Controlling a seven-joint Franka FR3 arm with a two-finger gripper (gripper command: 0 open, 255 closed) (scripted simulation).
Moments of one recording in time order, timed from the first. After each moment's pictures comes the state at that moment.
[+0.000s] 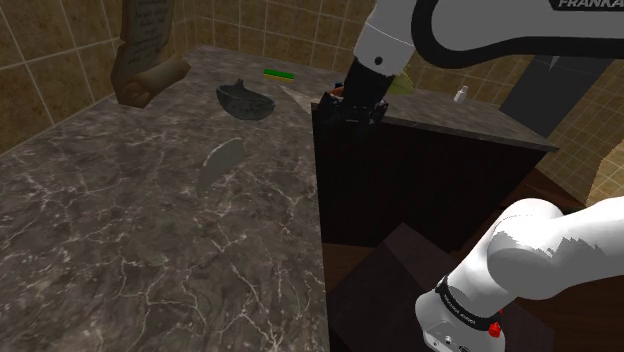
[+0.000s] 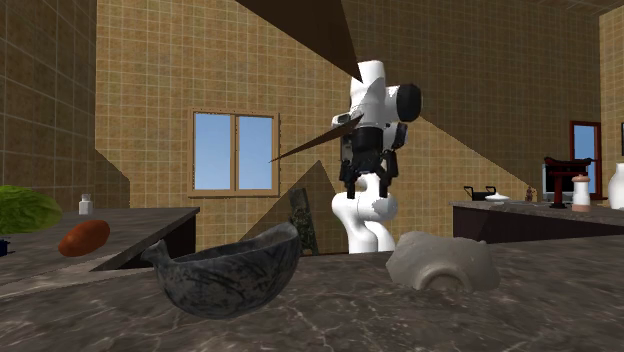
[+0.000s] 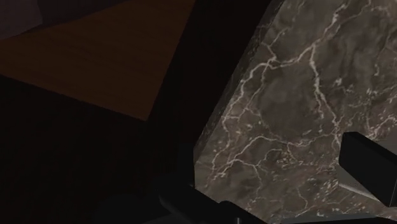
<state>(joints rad) 0.01 -0.64 0.33 -2.39 0.20 1.92 0.51</state>
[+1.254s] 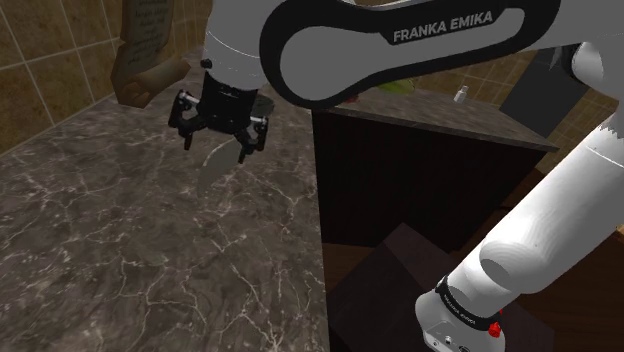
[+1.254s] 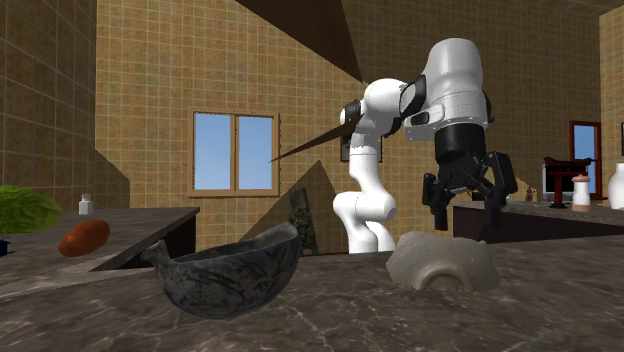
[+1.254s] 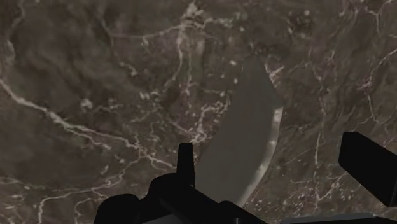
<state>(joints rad) -0.14 -0.03 0.81 -1.96 -0.11 2.19 1.37</state>
